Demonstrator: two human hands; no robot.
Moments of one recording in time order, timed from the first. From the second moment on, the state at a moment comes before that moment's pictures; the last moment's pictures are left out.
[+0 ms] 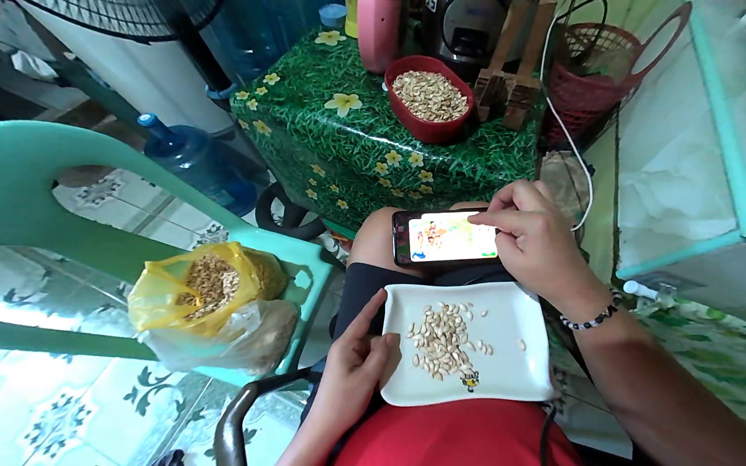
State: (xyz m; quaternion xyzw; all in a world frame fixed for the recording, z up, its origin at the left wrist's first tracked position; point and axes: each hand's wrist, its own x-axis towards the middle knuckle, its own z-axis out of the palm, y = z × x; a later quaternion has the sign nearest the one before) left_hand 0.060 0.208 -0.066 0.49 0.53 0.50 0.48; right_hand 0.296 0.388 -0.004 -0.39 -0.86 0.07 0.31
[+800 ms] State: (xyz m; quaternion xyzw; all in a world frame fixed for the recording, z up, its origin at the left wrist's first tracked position) left_hand 0.060 0.208 -0.067 0.49 0.53 0.50 0.48; right_hand 0.309 0.392 -0.005 -0.42 -0.85 0.06 0.33
